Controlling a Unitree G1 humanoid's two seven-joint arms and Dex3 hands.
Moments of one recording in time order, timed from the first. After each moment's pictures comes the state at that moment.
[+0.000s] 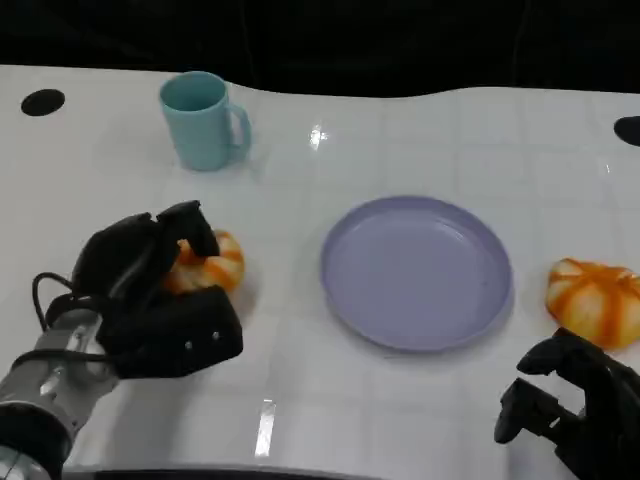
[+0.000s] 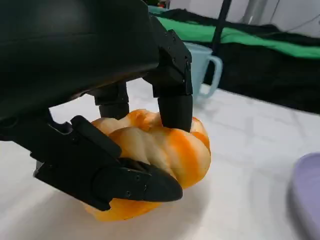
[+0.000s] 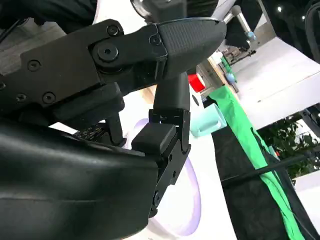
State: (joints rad) left arm -0.63 0.28 -0.35 1.00 0.58 -0.40 0.36; right arm 0.22 -0.04 -0.15 -0.07 0.57 0.21 0.51
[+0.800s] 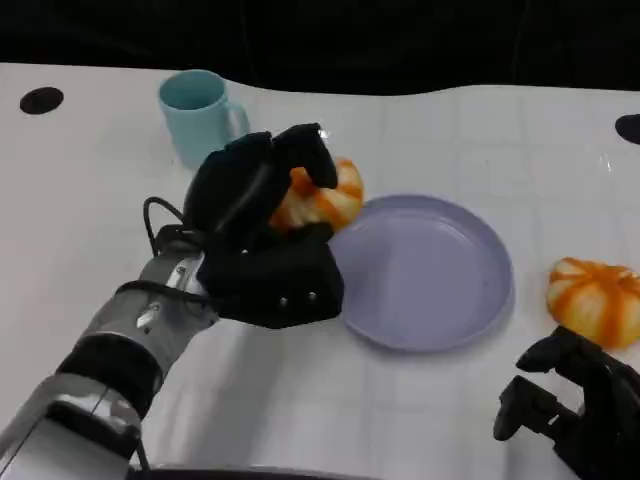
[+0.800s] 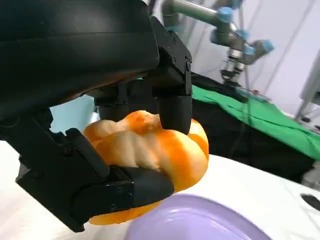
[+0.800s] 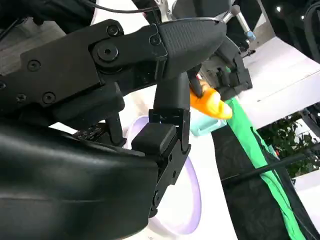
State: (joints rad) left arm -0.83 0.10 -0.41 1.04 0.62 -0.50 0.41; right arm 0.20 -0.04 -0.15 -0.06 0.57 0.20 0.51
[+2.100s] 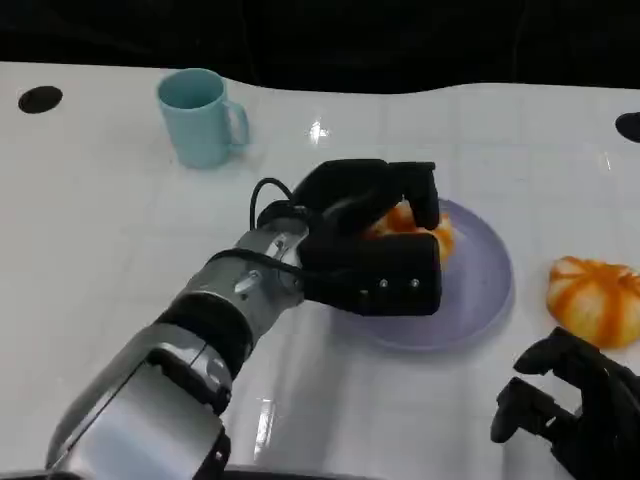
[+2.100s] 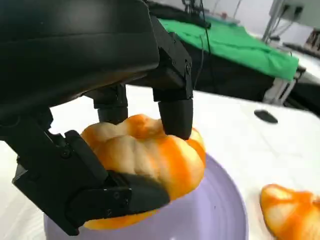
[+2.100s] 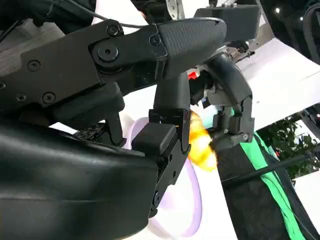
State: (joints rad) left arm -1.00 -0.09 -0.49 1.24 0.61 -0.42 0.14; right arm 0.21 -0.04 -0.14 -0.06 0.57 0.20 0.51
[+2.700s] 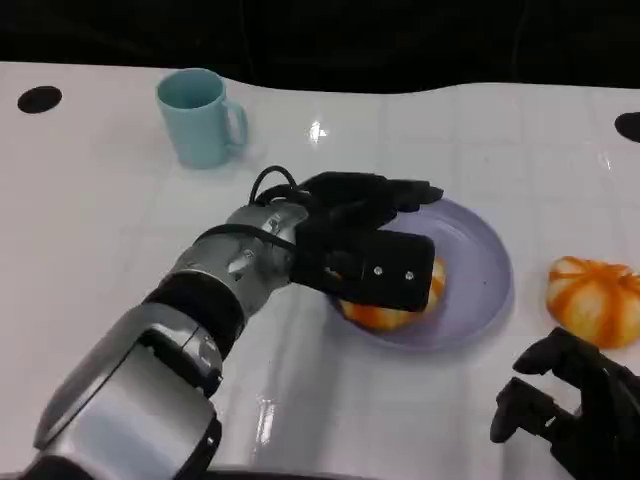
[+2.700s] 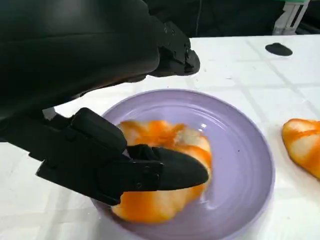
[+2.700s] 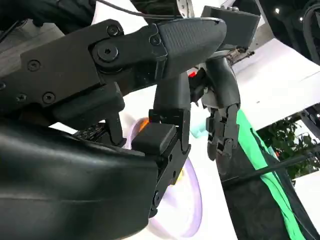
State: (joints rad) left arm -1.05 -0.05 -0.55 1.24 0.63 -0.39 -0.11; right arm 0.21 -0.04 -0.14 -0.06 0.57 0.20 0.51
